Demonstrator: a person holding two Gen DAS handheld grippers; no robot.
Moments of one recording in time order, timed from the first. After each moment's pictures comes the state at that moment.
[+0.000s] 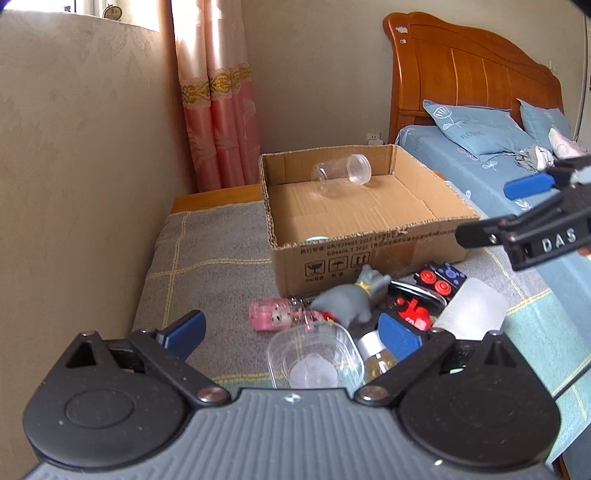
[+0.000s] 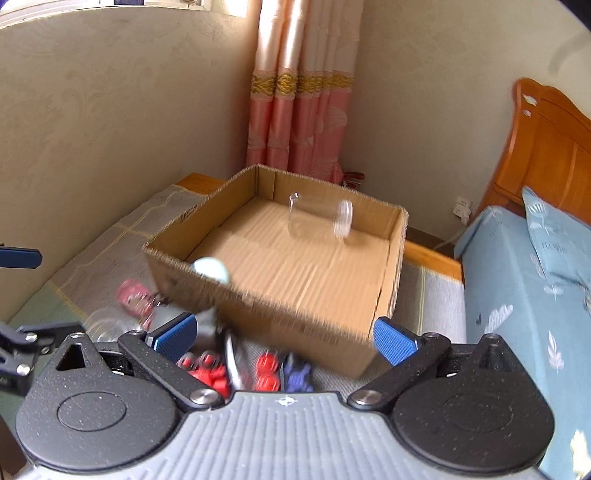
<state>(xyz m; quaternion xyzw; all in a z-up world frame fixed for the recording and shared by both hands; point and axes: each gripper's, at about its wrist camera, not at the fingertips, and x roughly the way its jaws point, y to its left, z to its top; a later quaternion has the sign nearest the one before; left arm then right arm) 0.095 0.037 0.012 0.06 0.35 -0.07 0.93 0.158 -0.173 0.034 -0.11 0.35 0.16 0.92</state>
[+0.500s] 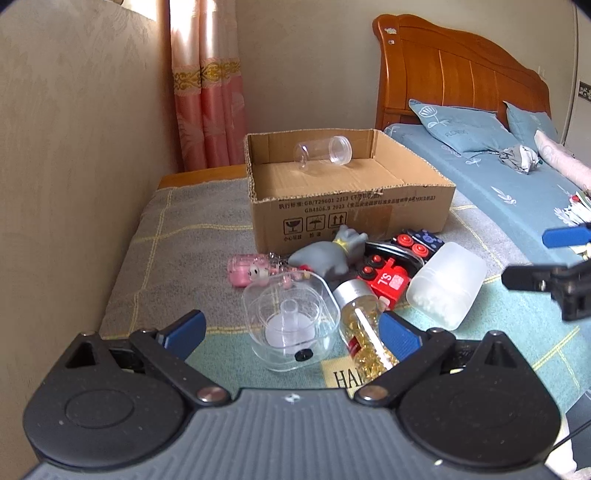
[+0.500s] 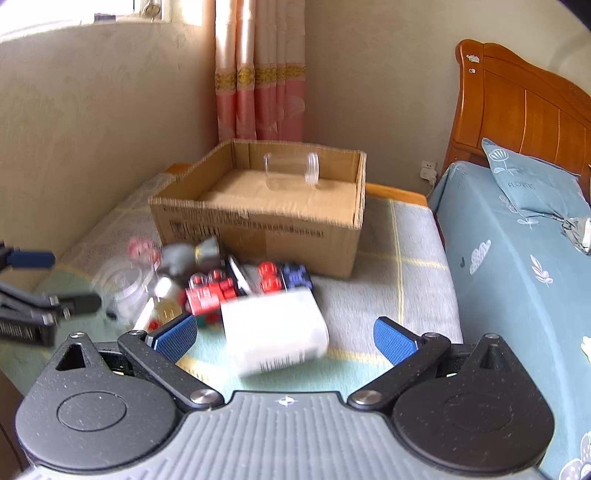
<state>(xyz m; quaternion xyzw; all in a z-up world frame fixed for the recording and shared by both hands) 0.061 0.039 -0.017 0.04 0.35 -0.09 0.93 0.069 -0.199 -0.003 -0.05 0.35 0.11 0.93</state>
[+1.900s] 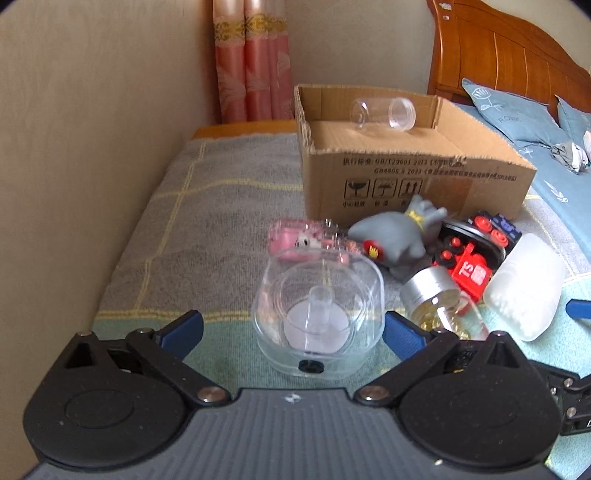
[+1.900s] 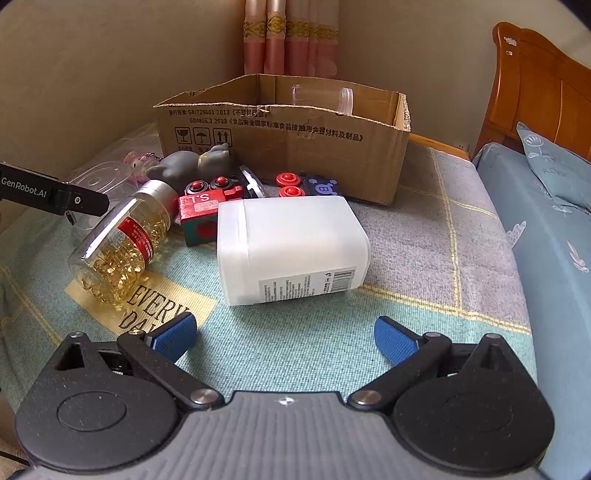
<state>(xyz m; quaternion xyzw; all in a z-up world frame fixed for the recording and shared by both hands) 0.109 0.052 -0.062 0.02 0.40 -0.02 0.91 0.084 -0.198 -0.091 -0.08 0.38 0.15 0.91</state>
